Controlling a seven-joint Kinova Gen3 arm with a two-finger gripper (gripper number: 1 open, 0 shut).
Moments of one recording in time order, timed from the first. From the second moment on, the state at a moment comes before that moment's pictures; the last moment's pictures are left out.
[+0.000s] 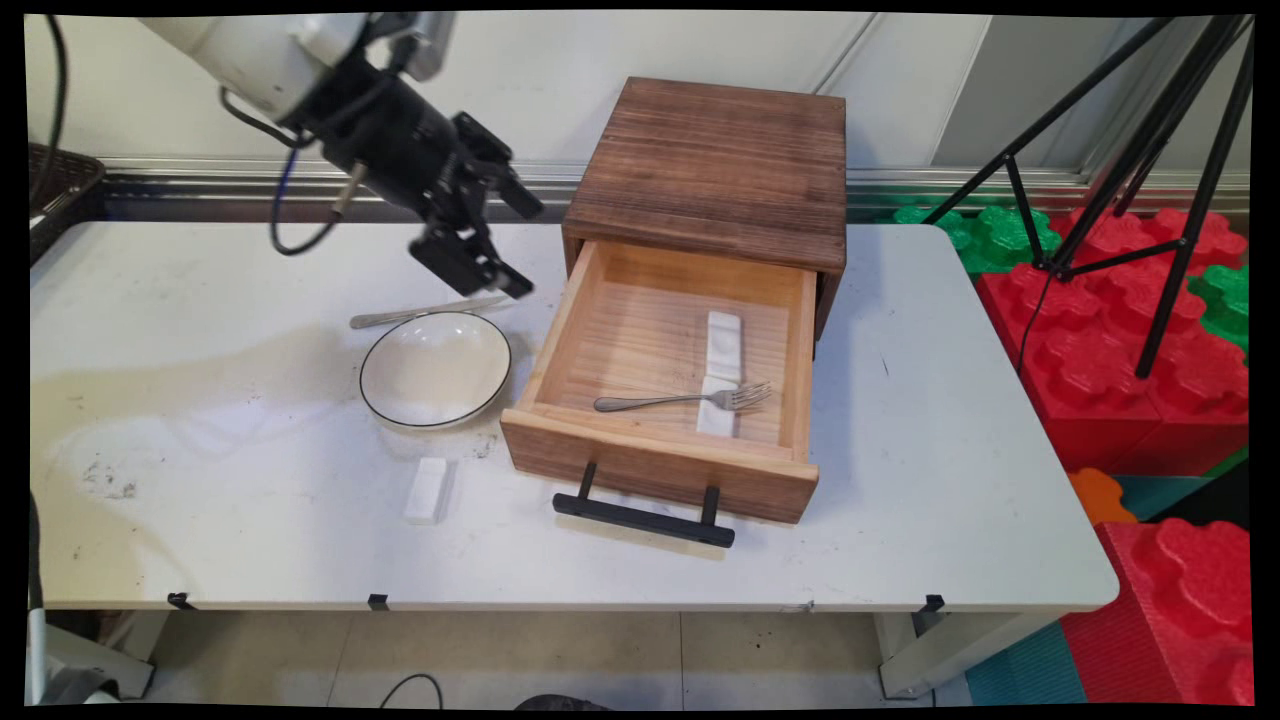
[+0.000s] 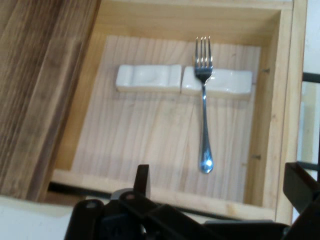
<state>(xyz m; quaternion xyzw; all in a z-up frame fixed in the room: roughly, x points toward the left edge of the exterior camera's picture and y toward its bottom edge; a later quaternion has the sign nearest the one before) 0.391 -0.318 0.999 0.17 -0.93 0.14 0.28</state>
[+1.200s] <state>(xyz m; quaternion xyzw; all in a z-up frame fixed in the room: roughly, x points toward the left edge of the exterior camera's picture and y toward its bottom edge) 0.534 -0.330 0.954 0.21 -0.96 0.16 0.13</state>
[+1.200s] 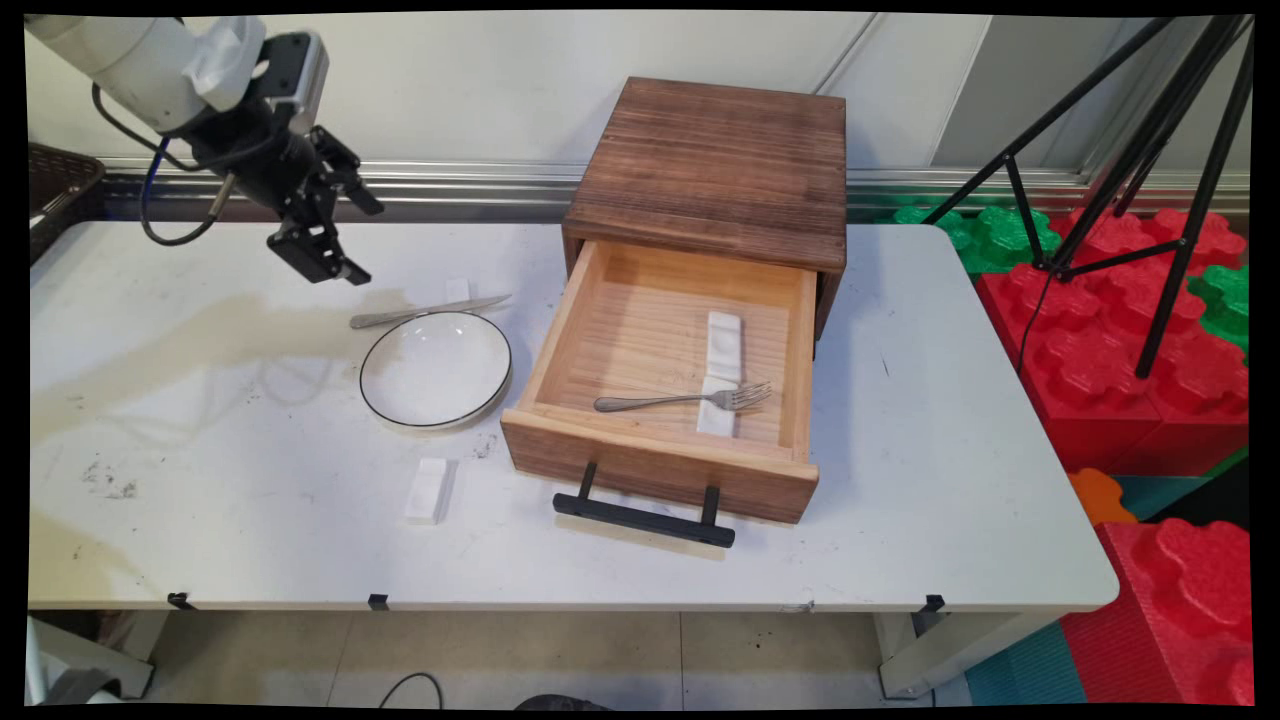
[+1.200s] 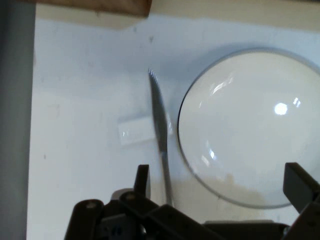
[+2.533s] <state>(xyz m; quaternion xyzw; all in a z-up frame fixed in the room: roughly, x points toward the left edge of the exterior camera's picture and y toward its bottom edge) 0.588 -0.402 0.843 0.23 -0.96 0.14 0.07</state>
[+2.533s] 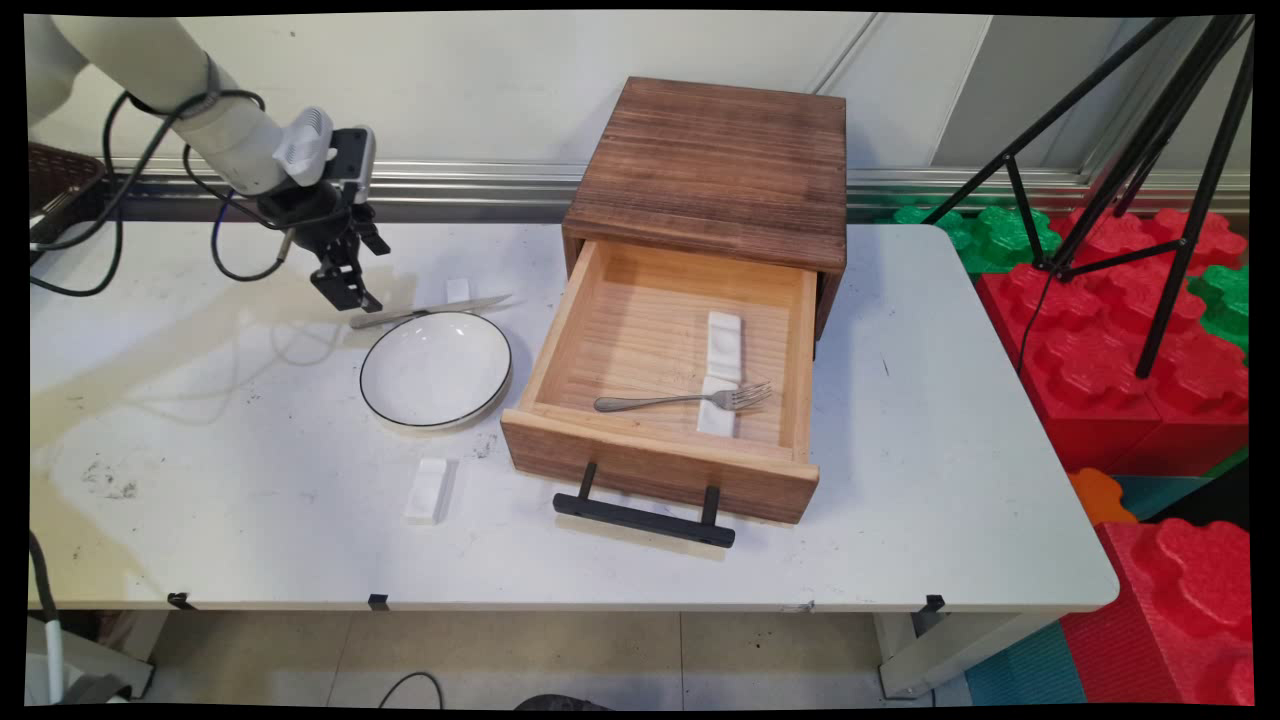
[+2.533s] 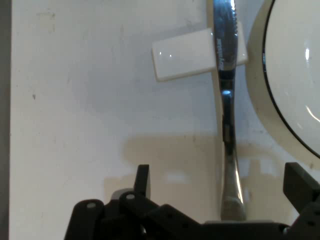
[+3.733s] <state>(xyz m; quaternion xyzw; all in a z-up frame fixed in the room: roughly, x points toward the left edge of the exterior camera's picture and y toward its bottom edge) 0.598 -0.433 0.803 0.26 -0.95 0.10 0.11</state>
